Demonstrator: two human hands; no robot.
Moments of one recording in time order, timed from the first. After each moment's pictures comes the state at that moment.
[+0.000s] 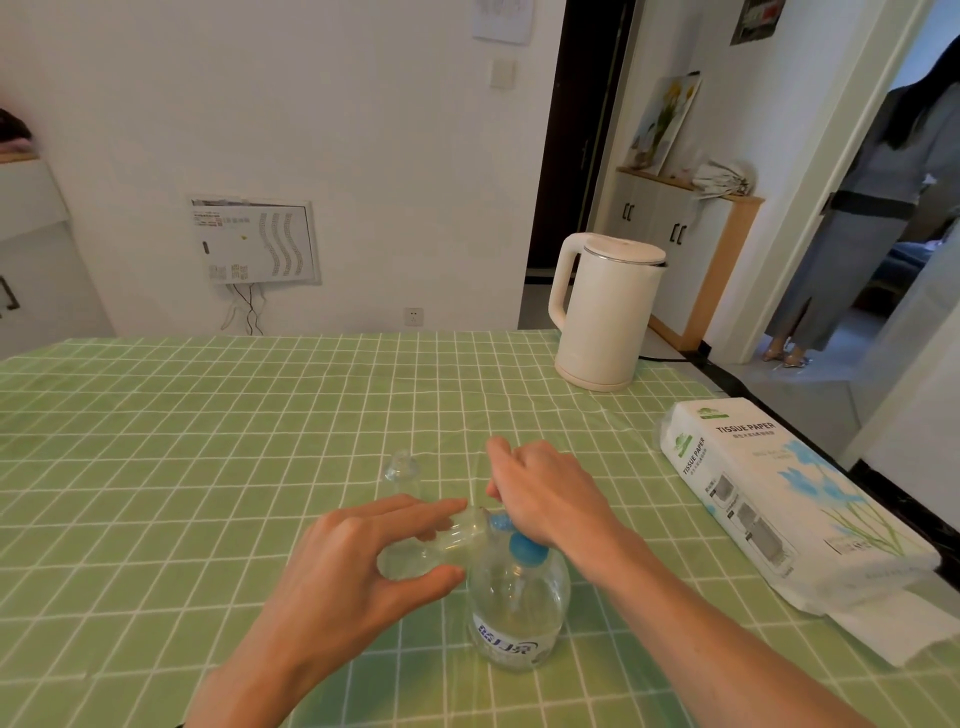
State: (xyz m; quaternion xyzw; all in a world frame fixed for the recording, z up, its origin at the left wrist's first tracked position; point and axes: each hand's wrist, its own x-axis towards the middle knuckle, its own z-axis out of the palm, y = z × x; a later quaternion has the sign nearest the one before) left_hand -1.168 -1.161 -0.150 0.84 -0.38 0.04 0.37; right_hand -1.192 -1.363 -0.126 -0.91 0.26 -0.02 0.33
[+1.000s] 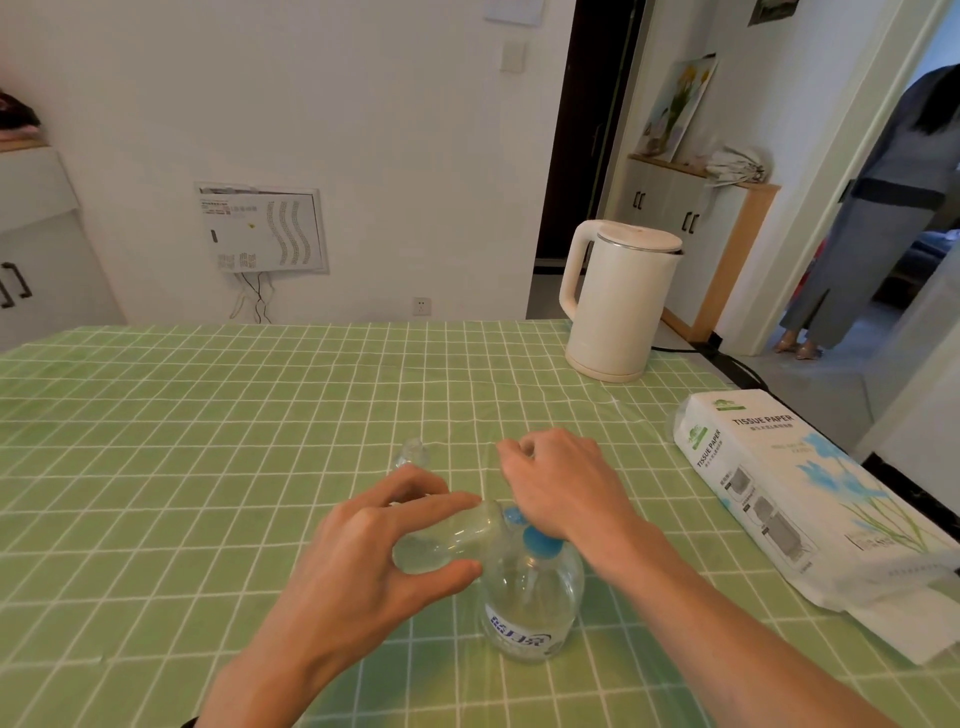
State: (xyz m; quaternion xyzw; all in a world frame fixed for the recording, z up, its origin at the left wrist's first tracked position) left_hand -1.167 -1.162 -0.155 0.84 -0.39 0.03 0.38; right_hand -1.190 -1.365 -0.131 -0.93 0.22 -0.07 0.27
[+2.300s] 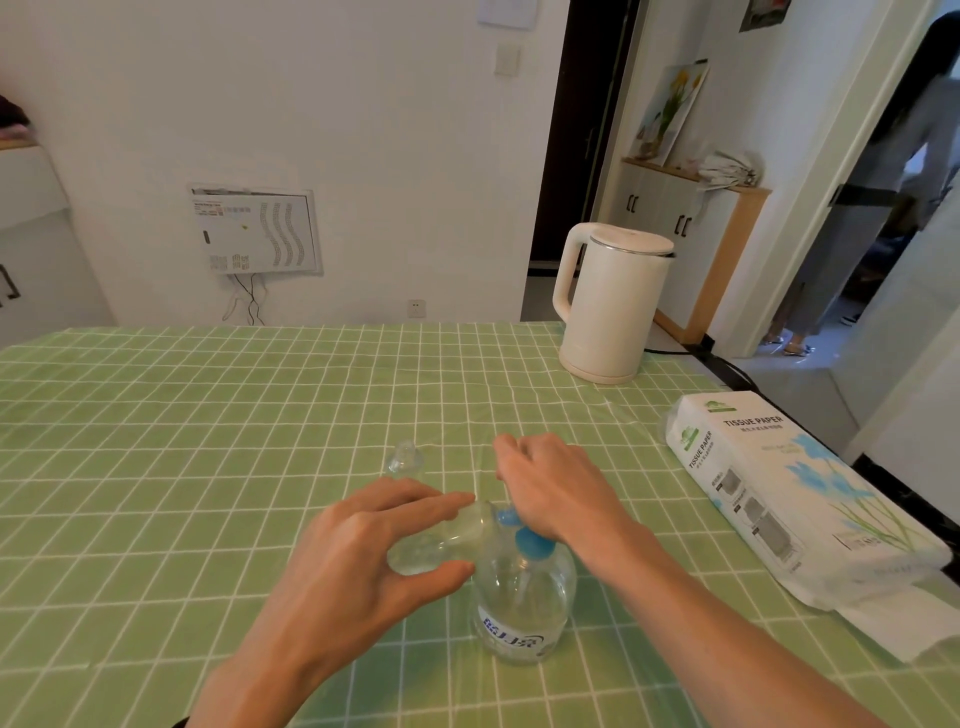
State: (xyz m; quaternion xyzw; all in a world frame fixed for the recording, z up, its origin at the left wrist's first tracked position) left_hand -1.170 -1.160 -0.150 0.85 -0.39 0.05 0.36; right_hand -1.193 -1.364 -0.127 -0.92 0.23 -0.04 0.33
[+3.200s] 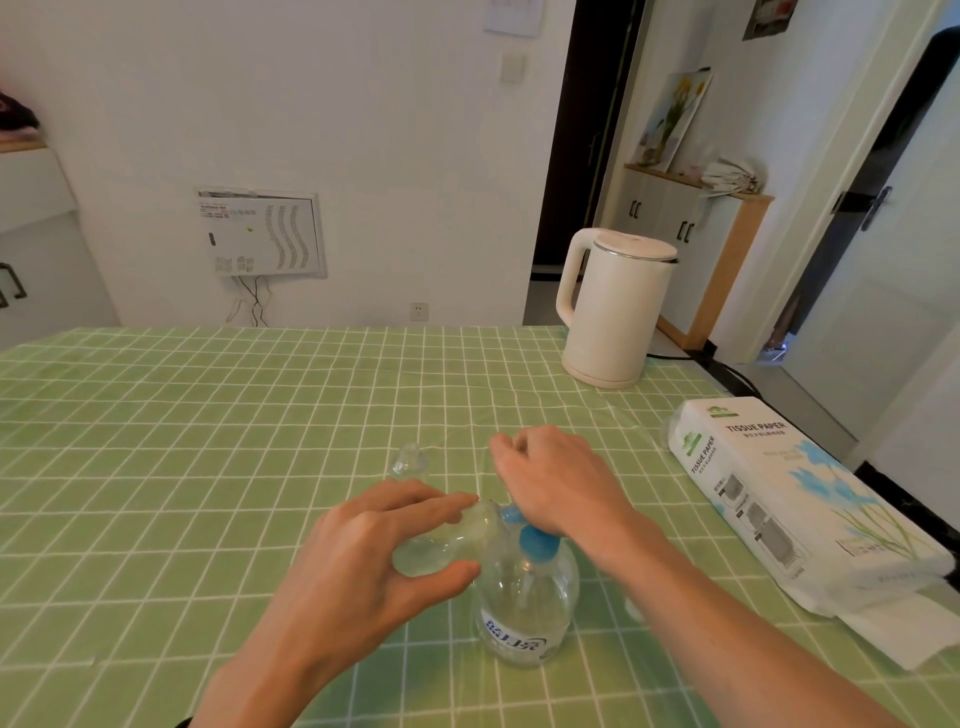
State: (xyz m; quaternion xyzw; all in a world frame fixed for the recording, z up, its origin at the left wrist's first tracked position) left_hand -1.171 -1.161 -0.149 0.84 -0.39 0.05 0.37; right_hand -1.188 -1.362 -0.120 -0.93 0.21 -0.07 0.29
